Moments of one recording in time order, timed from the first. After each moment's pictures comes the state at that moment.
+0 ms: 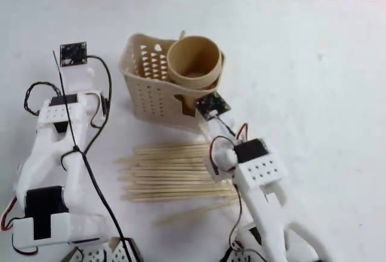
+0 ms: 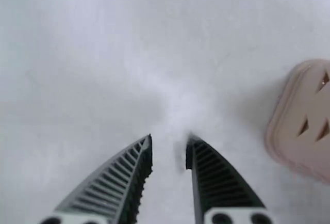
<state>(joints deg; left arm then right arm) -16.0 -4.0 37.2 41.5 1.0 -23.4 -41.5 54.1 66.7 12.3</state>
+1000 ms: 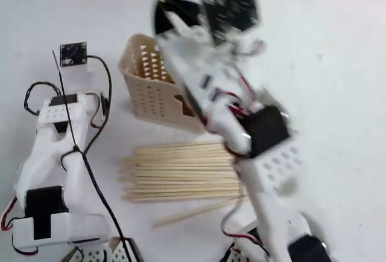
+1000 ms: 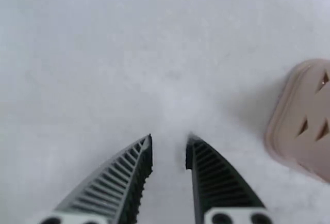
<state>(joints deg) -16.0 -4.0 37.2 41.5 1.0 -34.9 -24.2 -6.2 40.4 4.7</state>
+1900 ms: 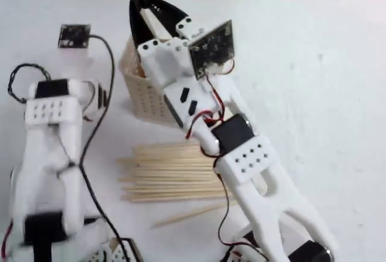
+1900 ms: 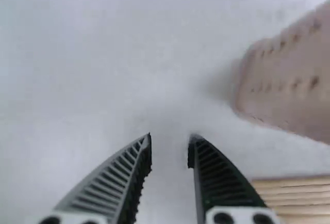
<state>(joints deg) -13.7 -13.9 24.7 64.7 -5.7 -36.5 -29.6 22.6 1.5 4.4</state>
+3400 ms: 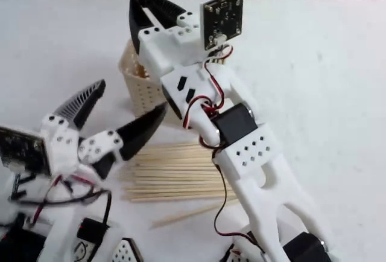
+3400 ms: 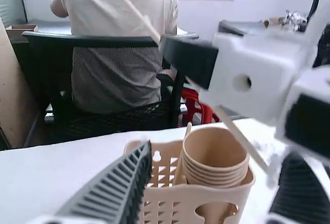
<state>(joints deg) 10.9 -78.6 35.5 59.6 3.1 -36.0 -25.3 10.4 18.5 -8.9</state>
